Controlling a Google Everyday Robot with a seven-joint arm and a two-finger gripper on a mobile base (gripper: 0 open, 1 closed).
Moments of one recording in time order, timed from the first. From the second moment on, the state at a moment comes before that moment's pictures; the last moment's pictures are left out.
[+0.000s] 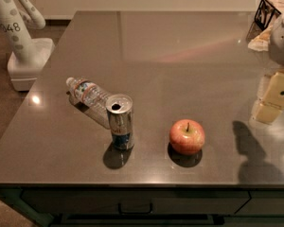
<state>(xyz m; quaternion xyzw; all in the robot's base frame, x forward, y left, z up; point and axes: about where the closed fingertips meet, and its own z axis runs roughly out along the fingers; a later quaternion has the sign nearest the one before) 0.438 -0.216 0.978 -0.60 0.78 -0.04 0.16</state>
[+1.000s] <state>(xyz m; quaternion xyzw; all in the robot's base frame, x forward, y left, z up) 0.419 -0.172 0.946 -0.64 0.75 -0.01 0.18</state>
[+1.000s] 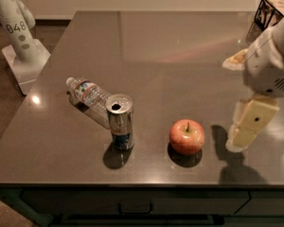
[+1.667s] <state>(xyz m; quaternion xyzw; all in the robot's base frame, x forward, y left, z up) 0.409 -0.135 0.902 -0.66 0.73 0.03 0.19</state>
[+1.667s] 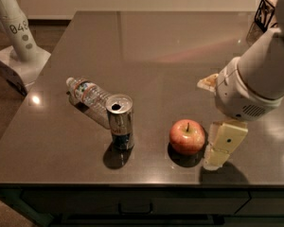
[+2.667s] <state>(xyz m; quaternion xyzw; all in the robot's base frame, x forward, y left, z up) 0.412 -0.103 0.859 -0.68 0.71 0.06 0.18</state>
